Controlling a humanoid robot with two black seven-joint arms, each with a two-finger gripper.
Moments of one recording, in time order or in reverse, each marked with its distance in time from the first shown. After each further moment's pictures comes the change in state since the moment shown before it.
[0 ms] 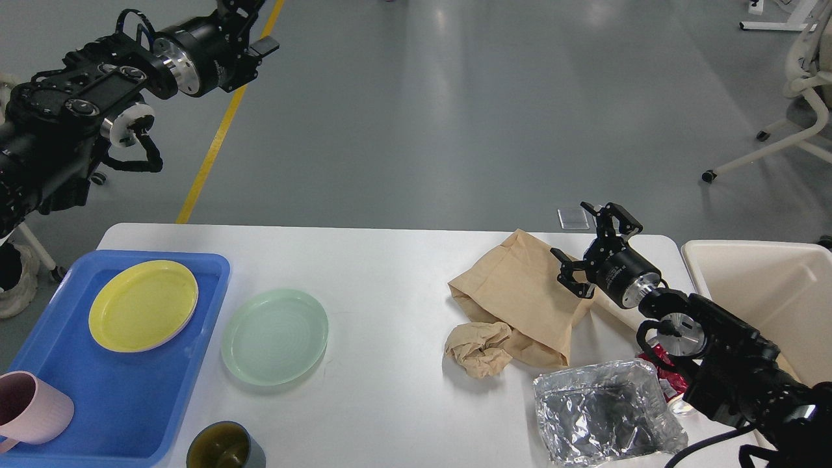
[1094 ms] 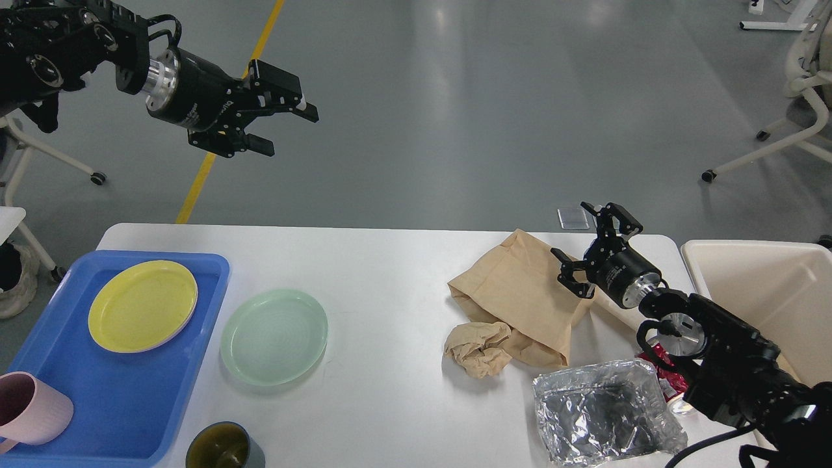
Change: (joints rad) left arm -0.270 0.047 0.499 -0.208 0.191 -0.480 0.000; right arm 0.000 0.000 0.000 0.000 0.000 0.000 0.000
